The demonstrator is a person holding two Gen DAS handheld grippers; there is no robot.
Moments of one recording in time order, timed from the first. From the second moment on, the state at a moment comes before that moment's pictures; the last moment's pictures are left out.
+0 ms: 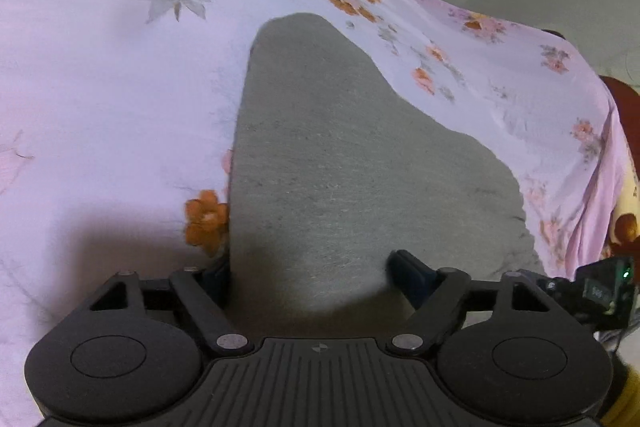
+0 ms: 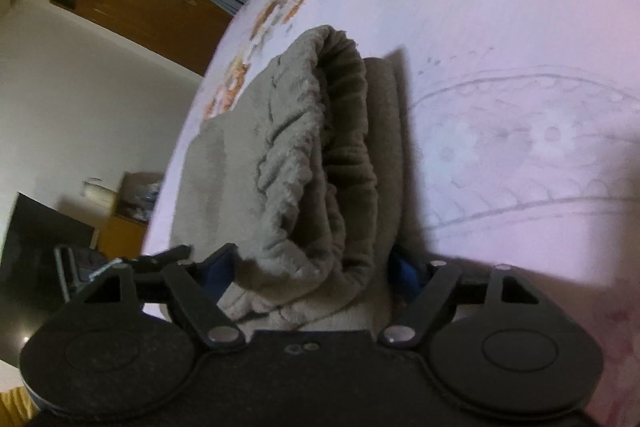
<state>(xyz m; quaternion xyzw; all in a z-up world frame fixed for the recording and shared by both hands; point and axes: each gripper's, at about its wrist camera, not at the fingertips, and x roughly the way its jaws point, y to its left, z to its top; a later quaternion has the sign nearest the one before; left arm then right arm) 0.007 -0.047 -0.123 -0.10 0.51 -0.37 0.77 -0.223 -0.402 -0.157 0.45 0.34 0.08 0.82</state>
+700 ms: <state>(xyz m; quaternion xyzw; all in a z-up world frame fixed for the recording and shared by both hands) -0.018 -0.088 -0.105 0.00 0.46 -0.33 0.83 -0.191 -0.346 -0.140 0.38 0.33 0.03 0.86</state>
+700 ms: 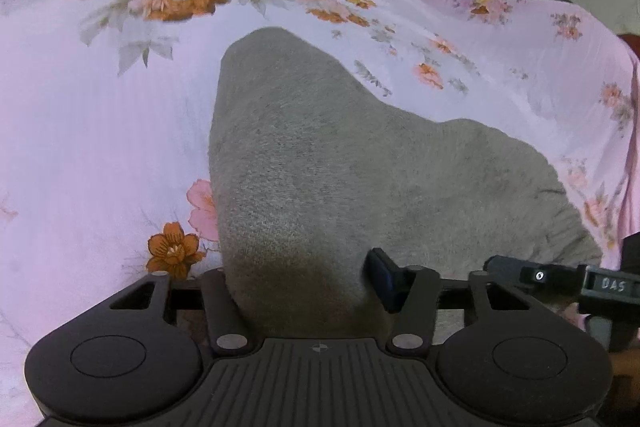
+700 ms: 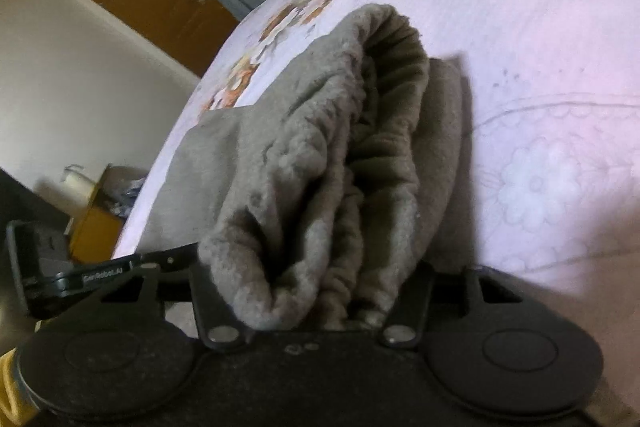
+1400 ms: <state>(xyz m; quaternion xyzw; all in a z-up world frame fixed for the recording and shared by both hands) -0.033 -0.091 0.003 0.02 0.31 -0.34 0.89 -0.200 -0.347 -0.034 0.40 0.19 0.11 0.89</state>
